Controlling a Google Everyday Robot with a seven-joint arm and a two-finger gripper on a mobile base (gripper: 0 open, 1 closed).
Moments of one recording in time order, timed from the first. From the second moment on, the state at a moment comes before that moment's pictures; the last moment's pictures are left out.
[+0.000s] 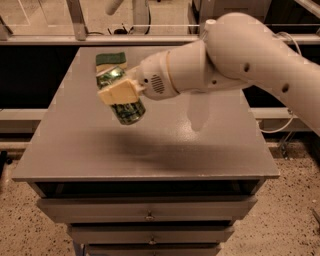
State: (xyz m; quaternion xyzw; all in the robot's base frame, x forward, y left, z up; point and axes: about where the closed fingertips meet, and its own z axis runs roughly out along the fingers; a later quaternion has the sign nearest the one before) arm 0.530 0.080 0.951 -0.44 0.71 0.36 0.41
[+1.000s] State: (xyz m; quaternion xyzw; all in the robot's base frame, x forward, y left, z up) arm 0.513 0.040 0.937 -0.47 0.64 0.39 0.46
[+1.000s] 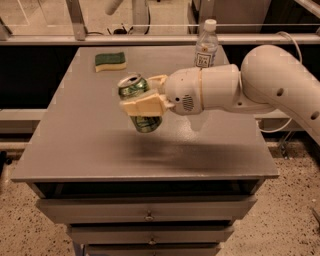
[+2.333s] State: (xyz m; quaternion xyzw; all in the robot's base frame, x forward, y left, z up) arm 0.501 0.031 0.894 -0.54 0.50 0.42 0.53
